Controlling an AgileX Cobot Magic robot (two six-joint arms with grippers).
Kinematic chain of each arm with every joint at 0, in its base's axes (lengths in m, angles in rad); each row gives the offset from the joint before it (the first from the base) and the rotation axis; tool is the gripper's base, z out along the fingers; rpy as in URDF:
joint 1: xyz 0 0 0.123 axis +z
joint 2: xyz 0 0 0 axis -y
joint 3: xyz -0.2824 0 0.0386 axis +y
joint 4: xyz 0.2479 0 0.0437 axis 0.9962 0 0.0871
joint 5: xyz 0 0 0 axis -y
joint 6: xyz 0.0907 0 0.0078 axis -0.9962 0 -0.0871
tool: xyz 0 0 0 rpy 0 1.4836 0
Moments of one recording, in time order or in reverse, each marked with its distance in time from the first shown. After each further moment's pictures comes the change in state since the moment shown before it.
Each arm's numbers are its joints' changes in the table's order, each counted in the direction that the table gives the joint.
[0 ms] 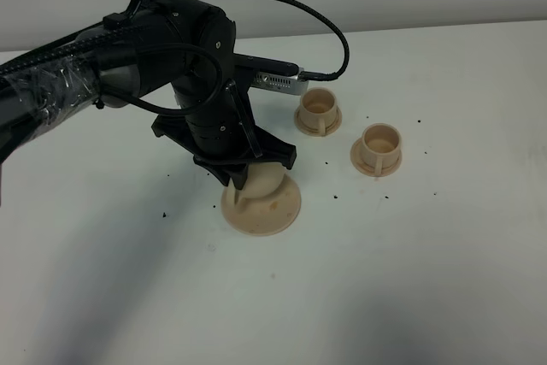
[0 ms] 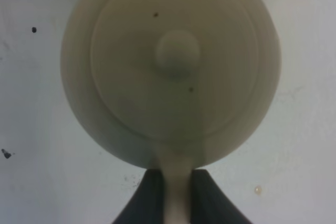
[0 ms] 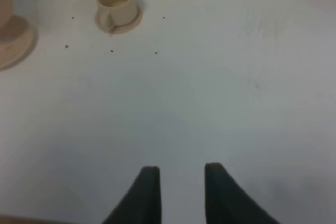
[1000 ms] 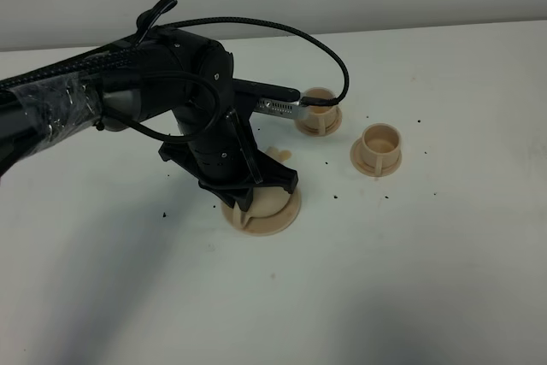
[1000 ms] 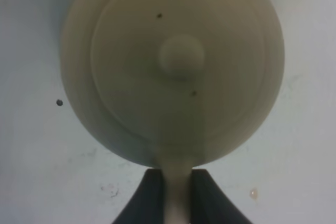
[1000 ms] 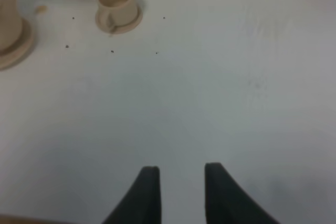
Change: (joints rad) left arm 0.000 0.005 0.134 -0.051 0.130 -0.046; right arm 0.000 0.000 0.000 0.001 0.000 0.000
